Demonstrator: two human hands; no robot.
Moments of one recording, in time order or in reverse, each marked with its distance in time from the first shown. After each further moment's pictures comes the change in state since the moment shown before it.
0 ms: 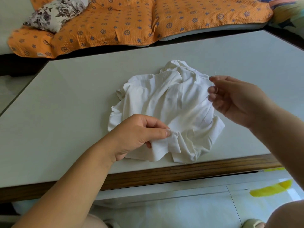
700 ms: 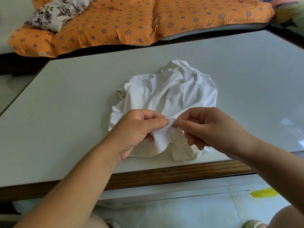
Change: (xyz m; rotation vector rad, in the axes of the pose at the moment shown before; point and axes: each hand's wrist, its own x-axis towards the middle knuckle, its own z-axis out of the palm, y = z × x) left_hand 0.006 -0.004 0.002 -0.163 0.148 0.051; right_hand -0.049 0.036 0.027 -0.691 -0.351 -0.099
